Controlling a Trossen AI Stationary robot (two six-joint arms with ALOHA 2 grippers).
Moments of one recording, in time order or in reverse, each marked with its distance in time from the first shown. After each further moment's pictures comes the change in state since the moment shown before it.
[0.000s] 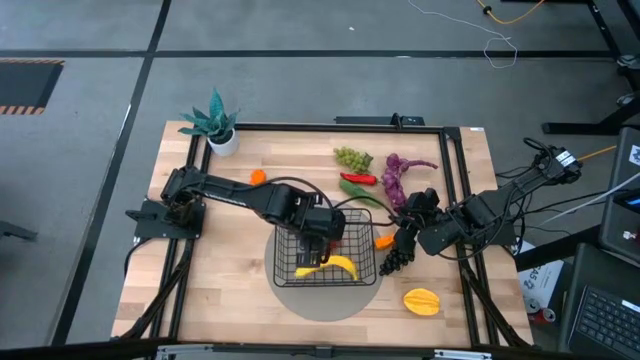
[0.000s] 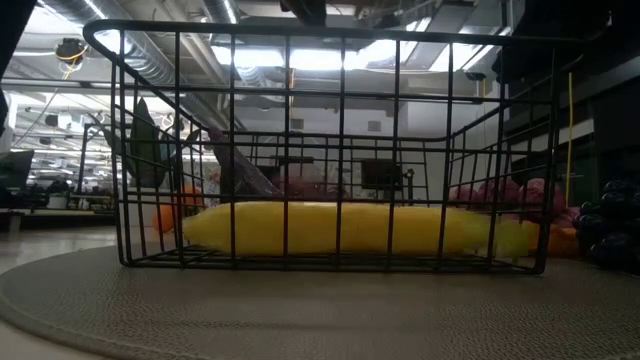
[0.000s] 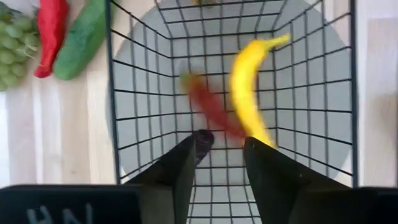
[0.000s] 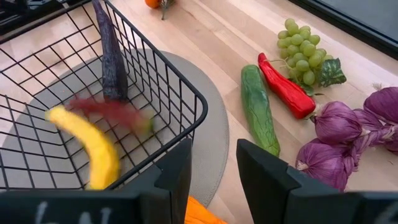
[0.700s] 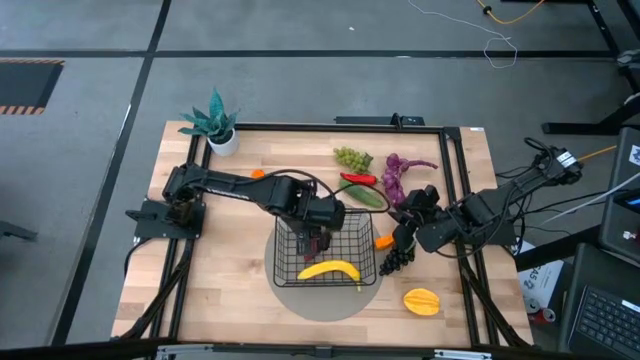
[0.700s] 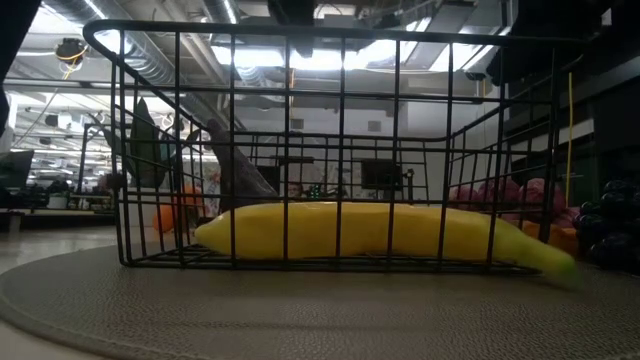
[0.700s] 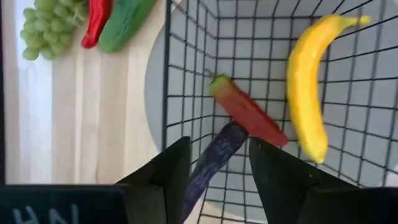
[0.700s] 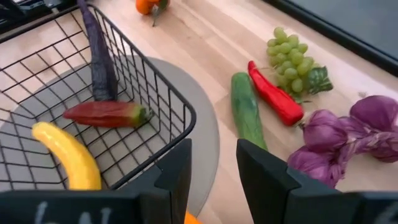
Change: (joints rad) left arm 0.050 0.000 0.000 -0.086 -0.080 -0.022; right arm -0.031 0.000 0.000 -0.001 0.027 -0.027
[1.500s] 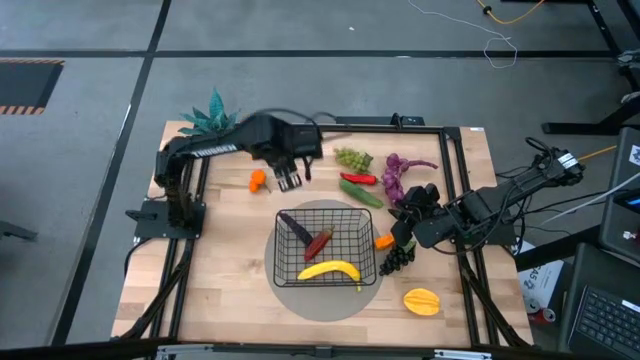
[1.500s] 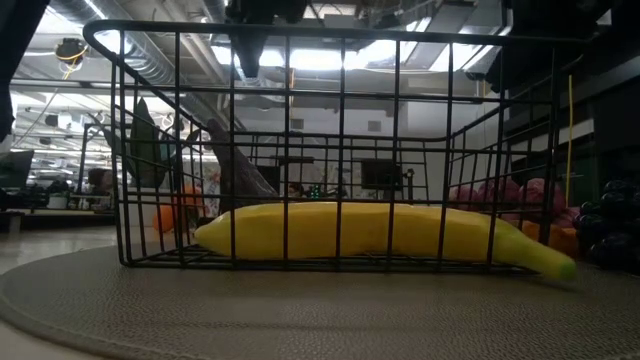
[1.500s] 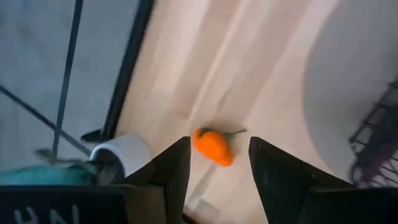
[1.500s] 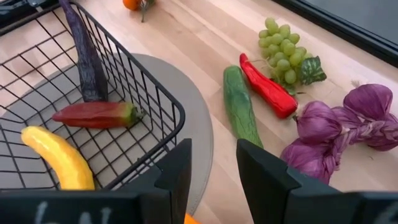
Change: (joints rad) left arm 0.354 -0.126 -0.008 -0.290 -0.177 -0.018; right arm -0.037 0.000 0.000 -0.021 -0.036 0.027
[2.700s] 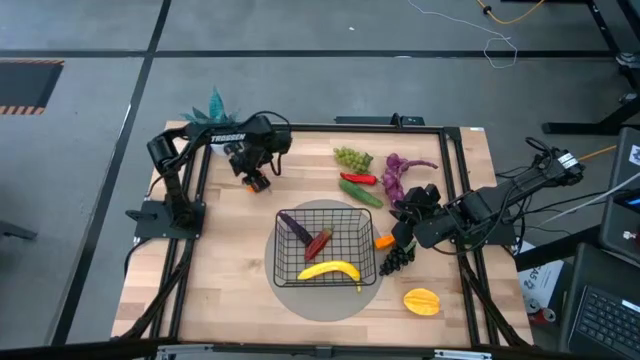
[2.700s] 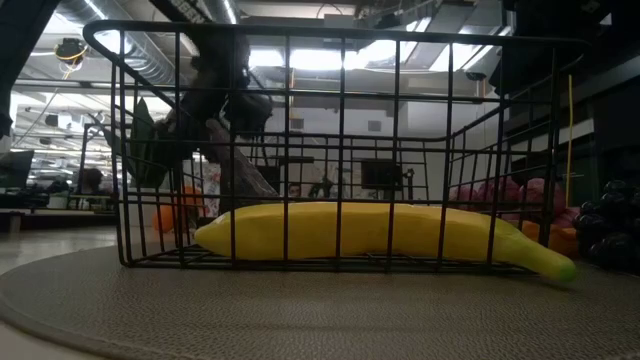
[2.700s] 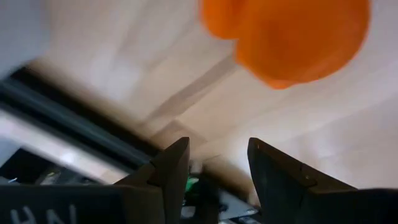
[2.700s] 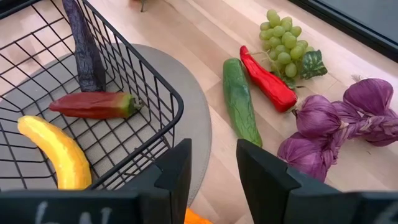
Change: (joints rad) left arm 0.383 -0.014 -0.785 0.143 0.340 0.010; right arm 0.000 0.000 0.000 -0.020 -0.025 -0.008
